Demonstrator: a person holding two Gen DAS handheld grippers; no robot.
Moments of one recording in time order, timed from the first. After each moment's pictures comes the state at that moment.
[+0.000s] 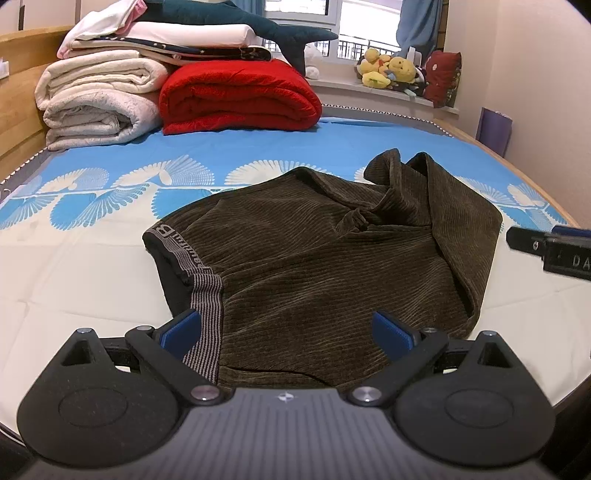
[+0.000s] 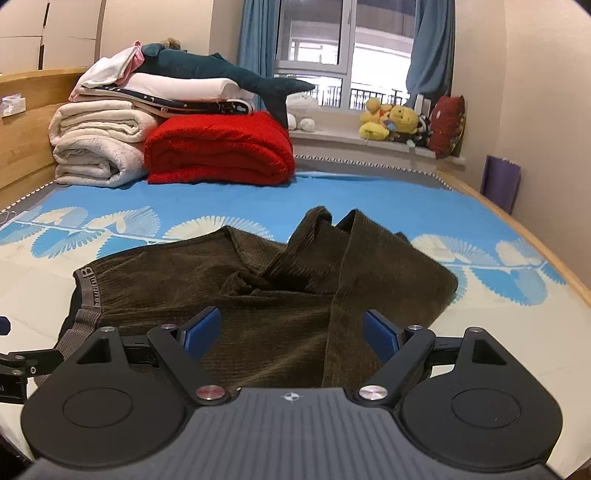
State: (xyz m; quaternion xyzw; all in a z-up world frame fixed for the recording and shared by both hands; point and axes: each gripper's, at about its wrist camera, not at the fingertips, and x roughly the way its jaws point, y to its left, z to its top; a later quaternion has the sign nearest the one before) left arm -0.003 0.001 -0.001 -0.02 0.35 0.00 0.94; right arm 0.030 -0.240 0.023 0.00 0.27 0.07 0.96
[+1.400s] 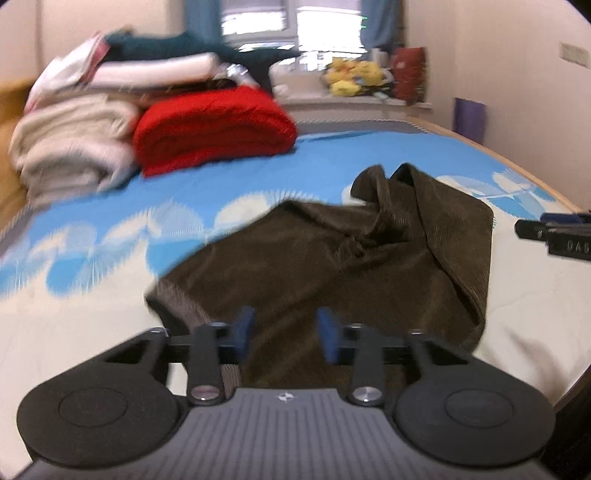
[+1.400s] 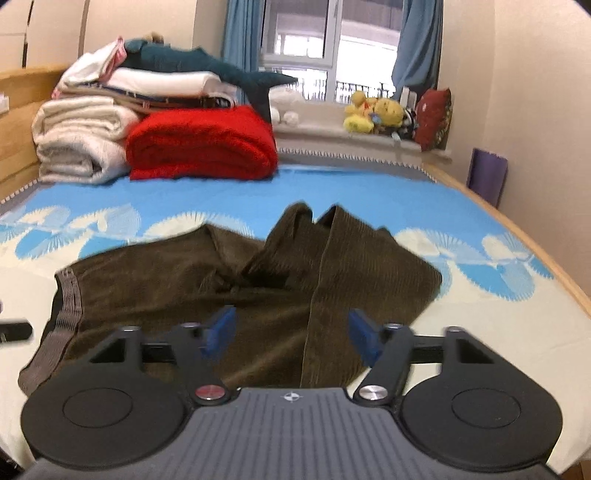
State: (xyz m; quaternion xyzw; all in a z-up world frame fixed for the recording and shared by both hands) left arm 0.032 0.012 0.037 0.07 0.29 -0.04 0.95; right arm 0.046 -0.262 0.027 0.01 0.26 0.05 0.96
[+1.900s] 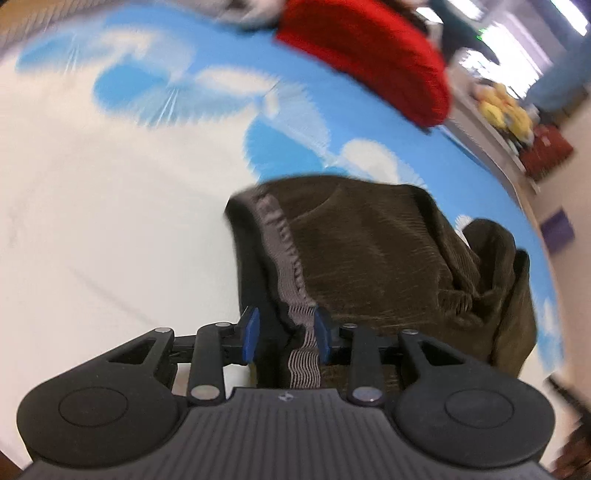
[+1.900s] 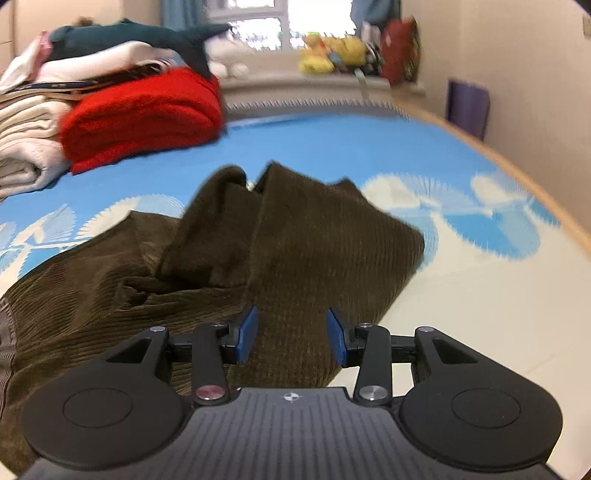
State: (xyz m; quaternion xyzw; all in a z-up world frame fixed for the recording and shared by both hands) left arm 0.144 0.187 -0.037 -0.26 0.48 0.10 0.83; right arm 0.171 -0.329 -0.029 0.07 0.37 0.00 0.92
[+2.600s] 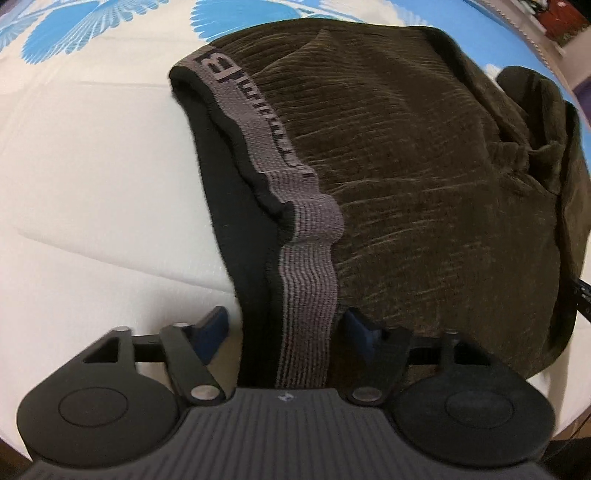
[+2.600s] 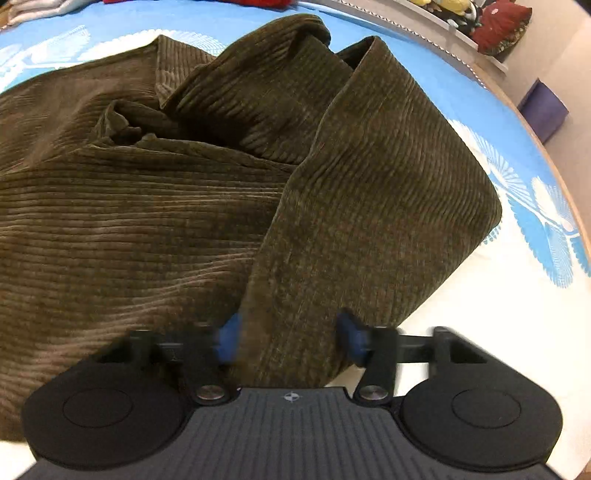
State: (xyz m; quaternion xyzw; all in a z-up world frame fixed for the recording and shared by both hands) left arm 0.167 0.119 -0.114 -0.12 0.62 0.04 0.78; right arm 0.223 -0.257 -0.104 -0.11 0.50 0.06 0.86
